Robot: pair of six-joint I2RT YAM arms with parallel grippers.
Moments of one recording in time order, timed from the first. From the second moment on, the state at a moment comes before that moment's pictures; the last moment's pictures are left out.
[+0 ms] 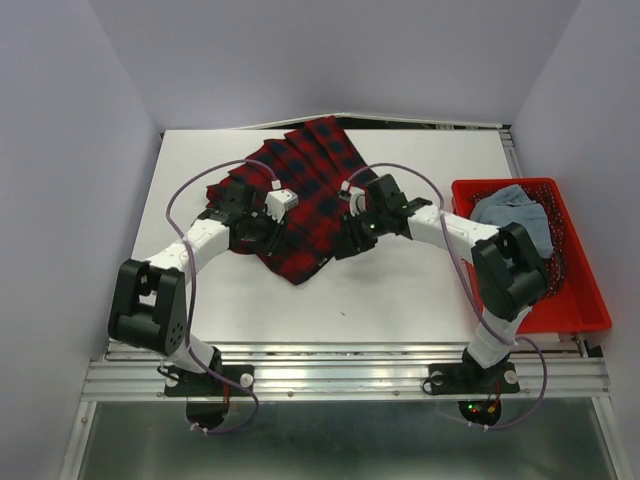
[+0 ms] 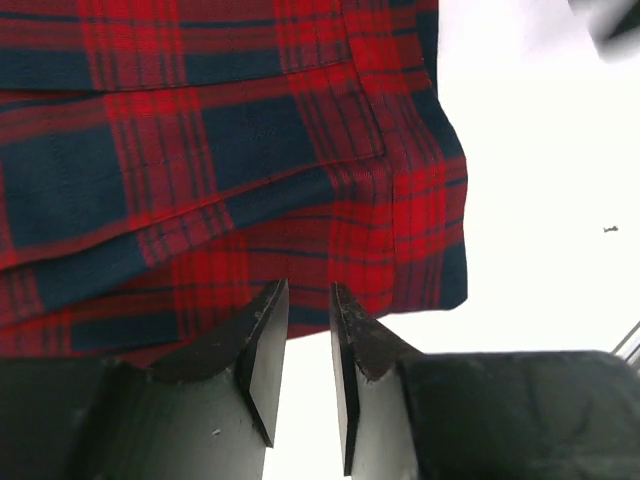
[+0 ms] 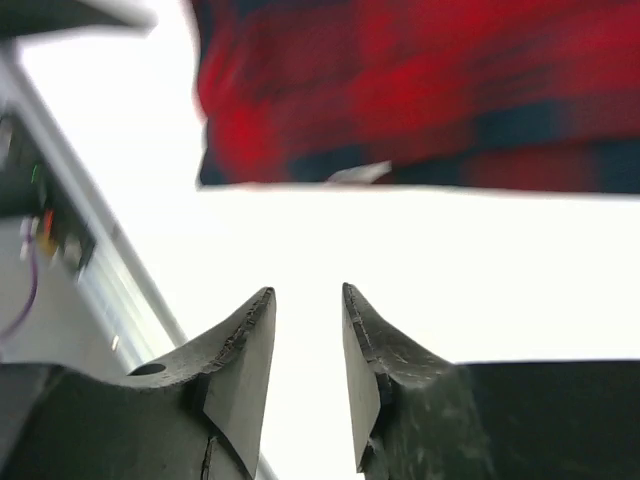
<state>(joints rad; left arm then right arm) -0.29 1.48 0.95 -0.43 0.48 0.31 0.51 1.82 1.27 -0.36 -0.62 0.17</state>
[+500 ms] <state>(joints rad) -0.29 1.85 1.10 -0.41 0.61 0.14 0.68 1.78 0.97 0.08 -0.71 0.30</state>
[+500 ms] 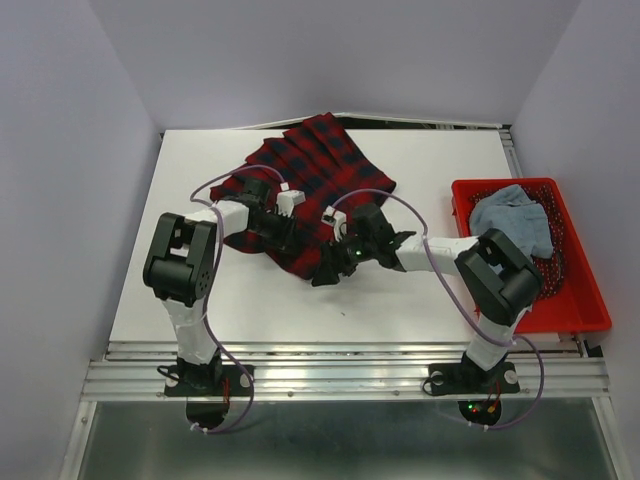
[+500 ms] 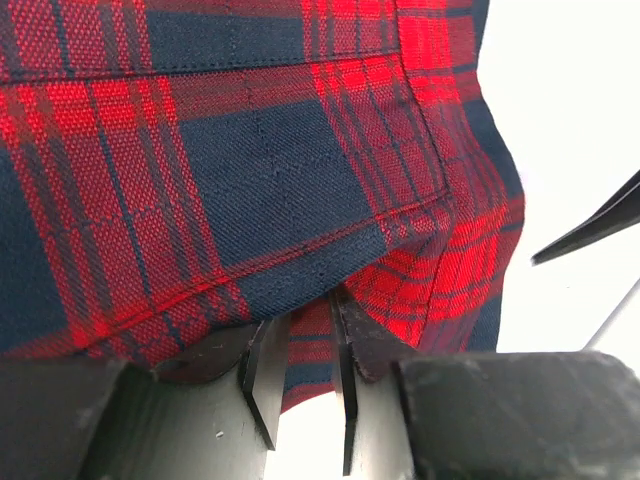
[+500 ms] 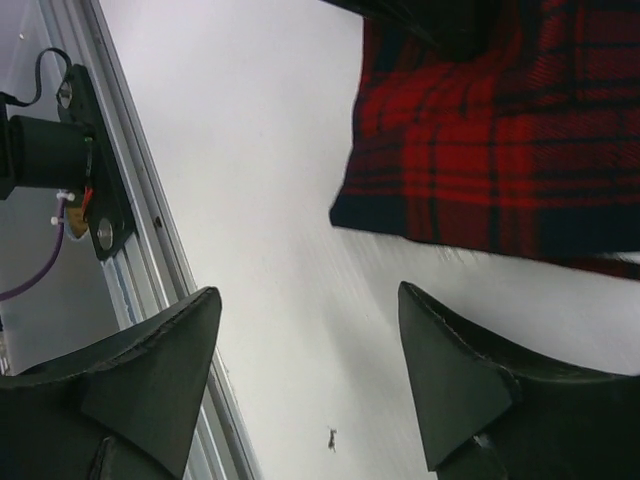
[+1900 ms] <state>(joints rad) -0.23 1.94 1.18 -0.49 0.72 0.10 0.78 1.69 0.92 0.18 -0.95 0.46</state>
